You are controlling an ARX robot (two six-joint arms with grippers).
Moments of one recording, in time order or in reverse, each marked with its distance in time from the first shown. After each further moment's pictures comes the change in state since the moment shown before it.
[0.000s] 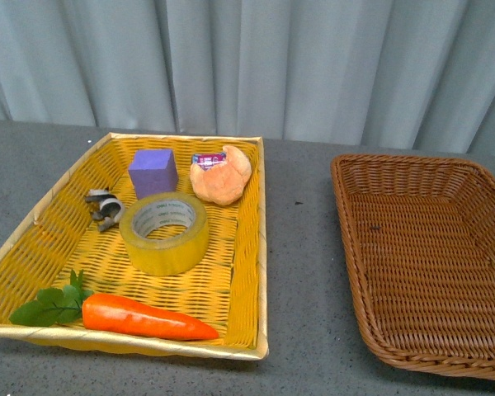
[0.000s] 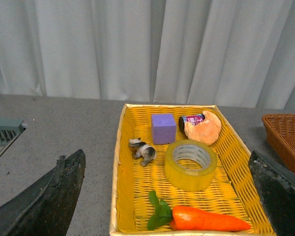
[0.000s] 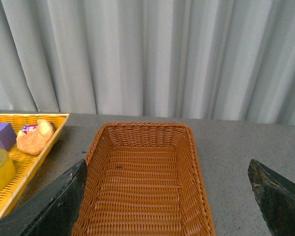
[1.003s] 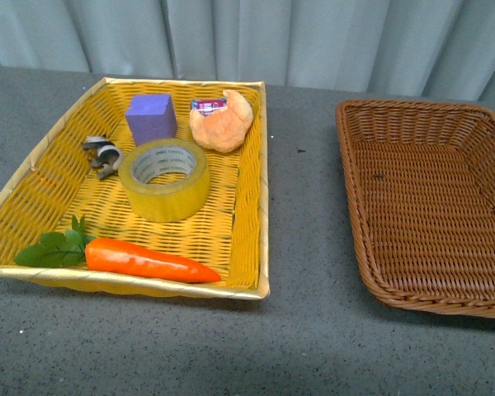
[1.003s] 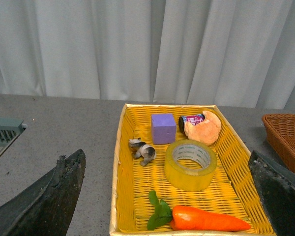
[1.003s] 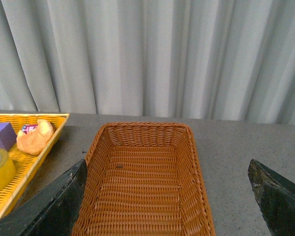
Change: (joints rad) left arm 0.000 0.000 0.000 0.000 0.000 0.000; right arm 0.000 0.000 0.000 0.000 0.000 0.000
